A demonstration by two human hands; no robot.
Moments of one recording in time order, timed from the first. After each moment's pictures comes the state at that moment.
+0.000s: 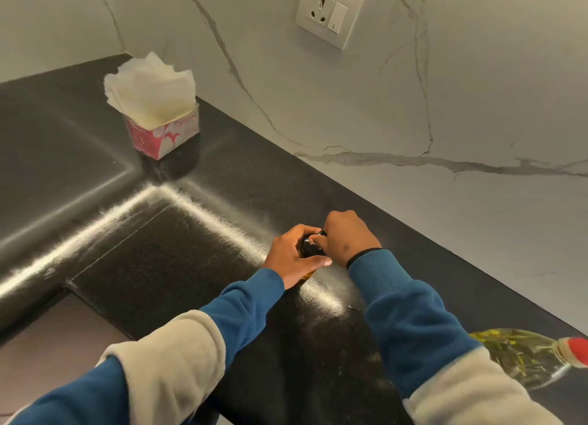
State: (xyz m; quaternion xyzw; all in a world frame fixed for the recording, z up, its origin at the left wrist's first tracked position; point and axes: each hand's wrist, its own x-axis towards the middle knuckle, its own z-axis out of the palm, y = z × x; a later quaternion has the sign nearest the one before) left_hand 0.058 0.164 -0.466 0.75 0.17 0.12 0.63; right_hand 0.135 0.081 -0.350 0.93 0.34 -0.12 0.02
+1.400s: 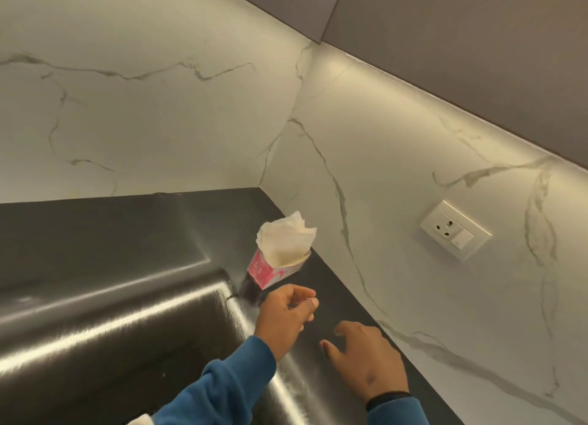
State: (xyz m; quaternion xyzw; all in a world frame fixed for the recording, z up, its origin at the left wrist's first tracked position) left_hand -0.036 0.381 -0.349 0.53 0.31 0.31 0.73; right_hand 0.052 0.265 -0.285 0.90 0.44 -0.03 0.03
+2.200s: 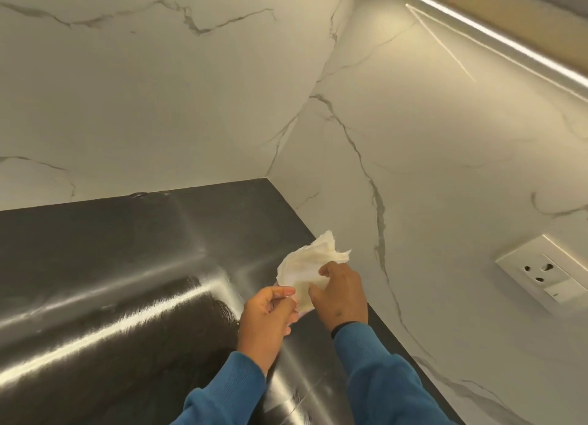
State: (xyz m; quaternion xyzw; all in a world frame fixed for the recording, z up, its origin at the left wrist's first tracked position) left_hand -0.004 0.541 -0.407 0.39 0.37 0.33 0.78; right_hand 0.130 0.512 -0.358 0.91 0.41 -0.01 -0.13
